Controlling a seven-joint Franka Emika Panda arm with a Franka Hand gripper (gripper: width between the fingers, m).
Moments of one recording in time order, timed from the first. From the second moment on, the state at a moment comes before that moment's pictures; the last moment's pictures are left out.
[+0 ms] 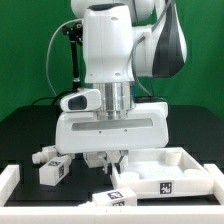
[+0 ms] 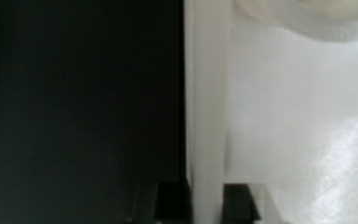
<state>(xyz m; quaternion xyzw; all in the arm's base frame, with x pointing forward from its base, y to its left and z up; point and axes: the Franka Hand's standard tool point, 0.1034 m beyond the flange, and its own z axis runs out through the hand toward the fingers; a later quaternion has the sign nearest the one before) 0.516 -0.037 0.013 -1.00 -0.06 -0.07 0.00</state>
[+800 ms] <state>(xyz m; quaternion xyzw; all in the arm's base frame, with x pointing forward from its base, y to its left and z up) 0.514 -0.021 0.014 -1.00 0.06 -0.05 0.02</state>
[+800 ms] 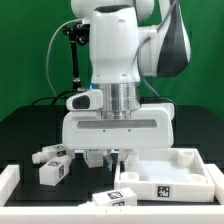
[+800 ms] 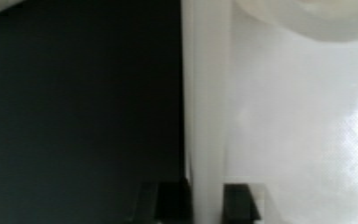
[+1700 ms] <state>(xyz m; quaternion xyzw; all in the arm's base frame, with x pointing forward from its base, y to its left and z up) 0.536 -0.023 0.013 -1.00 0.07 -0.07 0.01</state>
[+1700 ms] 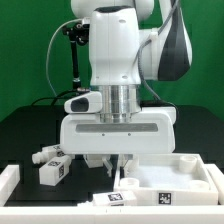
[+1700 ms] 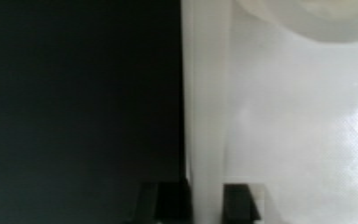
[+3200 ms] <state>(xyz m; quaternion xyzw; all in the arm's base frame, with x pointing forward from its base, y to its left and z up) 0.590 -0.013 0.073 -0.97 0.21 -0.05 0.05</state>
